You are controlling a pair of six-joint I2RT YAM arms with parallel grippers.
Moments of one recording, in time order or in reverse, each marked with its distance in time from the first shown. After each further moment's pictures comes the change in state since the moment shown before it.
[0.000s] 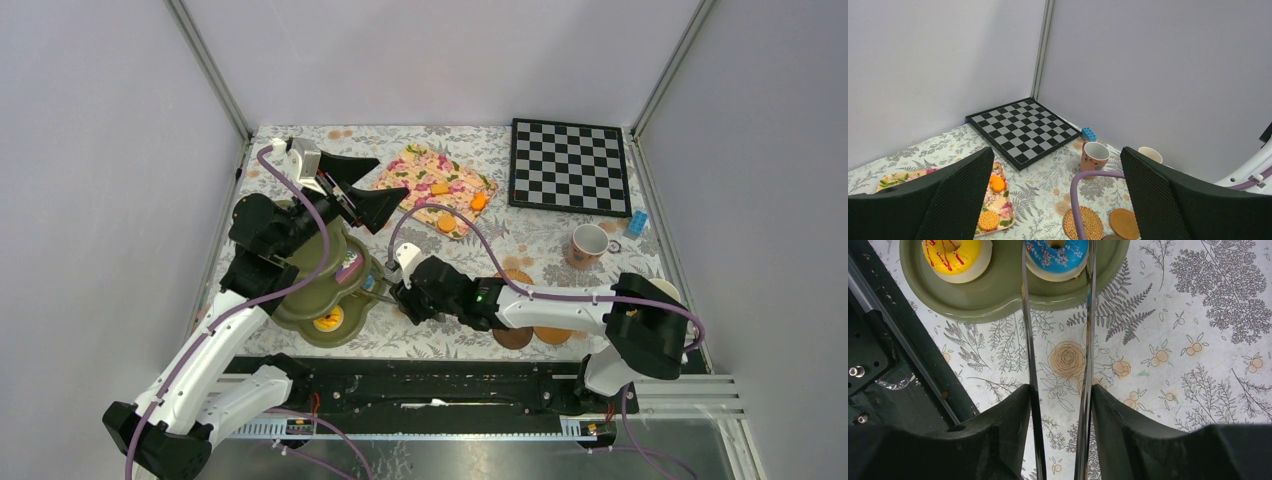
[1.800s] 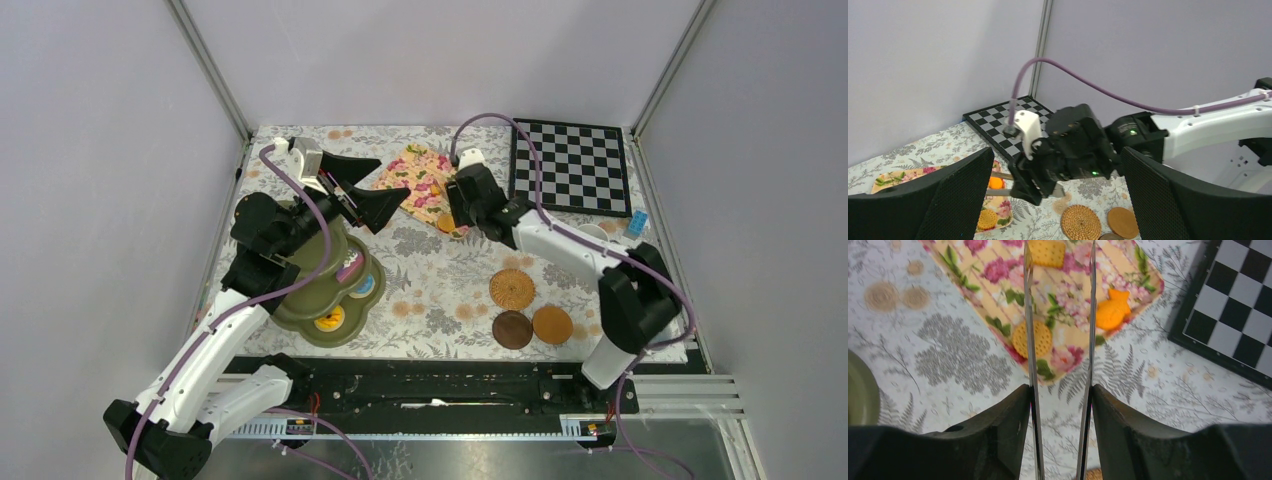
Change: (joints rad) left arm -0.003 0.007 0.000 0.000 0.004 -0.007; right arm -0.476 0.086 0.292 -0.251 0.215 -0.021
